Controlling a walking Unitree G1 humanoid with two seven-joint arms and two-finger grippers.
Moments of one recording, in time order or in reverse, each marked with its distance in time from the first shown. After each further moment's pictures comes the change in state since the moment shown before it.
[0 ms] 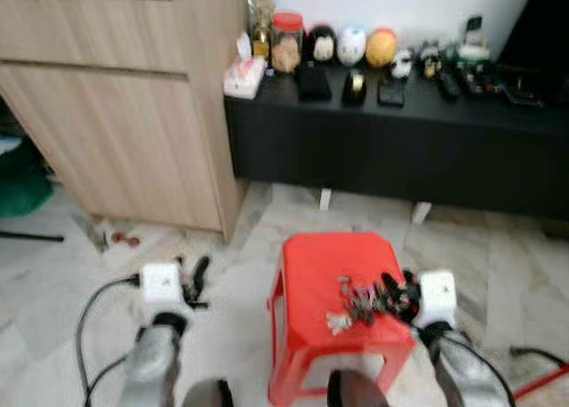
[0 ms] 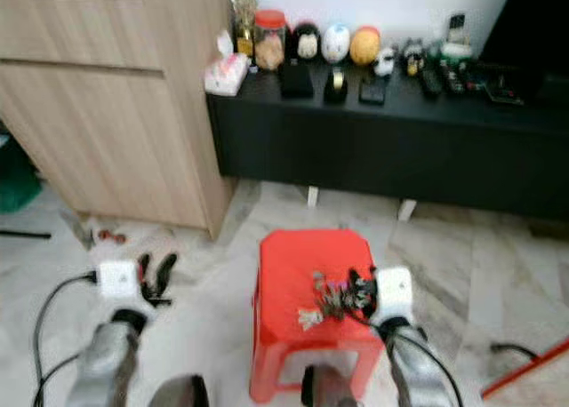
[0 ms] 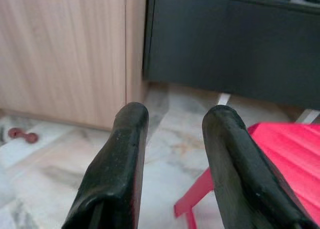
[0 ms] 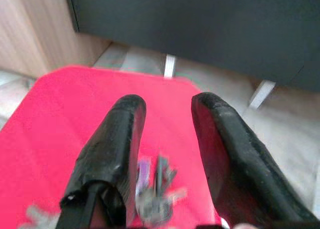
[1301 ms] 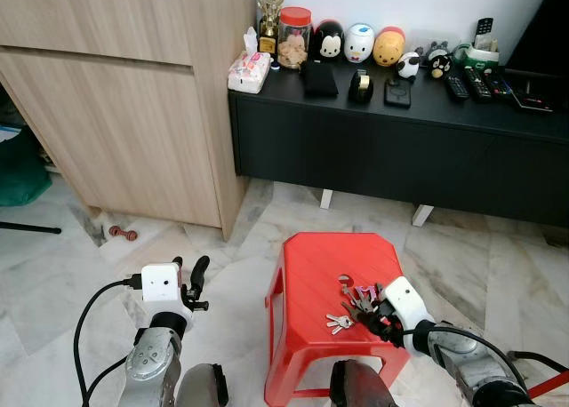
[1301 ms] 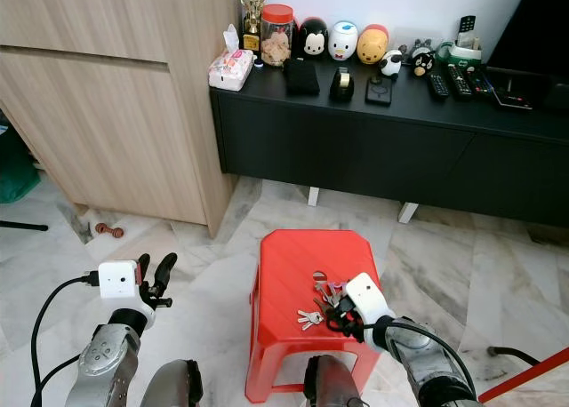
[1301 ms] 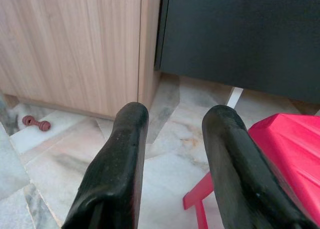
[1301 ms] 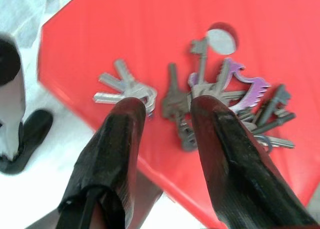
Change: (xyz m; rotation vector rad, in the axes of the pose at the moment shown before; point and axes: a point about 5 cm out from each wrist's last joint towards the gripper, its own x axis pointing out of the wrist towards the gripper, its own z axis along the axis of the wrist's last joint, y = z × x) left arm -0.004 0.008 -0.003 0.004 0.014 0.048; right arm 0.008 0.006 -0.022 -0.261 0.410 0.507
